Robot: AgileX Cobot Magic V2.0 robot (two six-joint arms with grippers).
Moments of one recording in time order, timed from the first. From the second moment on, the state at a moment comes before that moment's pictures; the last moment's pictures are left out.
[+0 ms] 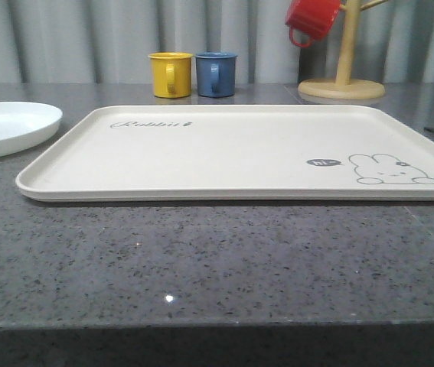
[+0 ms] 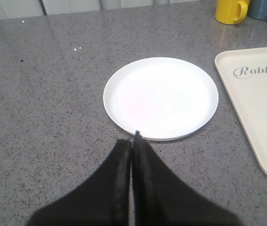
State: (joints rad) left arm 0.00 0.54 -0.73 -0.01 0.72 0.09; right arm 0.03 0.67 -0.71 0.07 0.73 0.00
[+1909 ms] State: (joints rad) left arm 0.31 1.69 -1.22 -0.52 0.79 0.44; right arm 0.03 0.68 -0.71 0.07 0.73 -0.01
